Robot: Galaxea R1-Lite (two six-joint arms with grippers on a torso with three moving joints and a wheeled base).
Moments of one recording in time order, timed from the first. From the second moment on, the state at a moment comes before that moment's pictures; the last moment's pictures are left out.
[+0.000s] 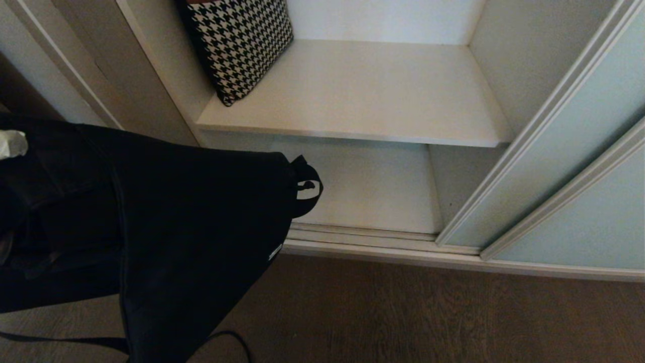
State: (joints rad) left arm -0.15 0.84 -1.11 0.23 -0.42 -0.06; right arm 0.00 0.00 0.00 0.00 0.00 0.02
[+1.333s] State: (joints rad) left arm -0.20 1.10 -1.42 0.08 -0.57 -0.06; right arm 0.00 0.00 0.00 0.00 0.00 0.02
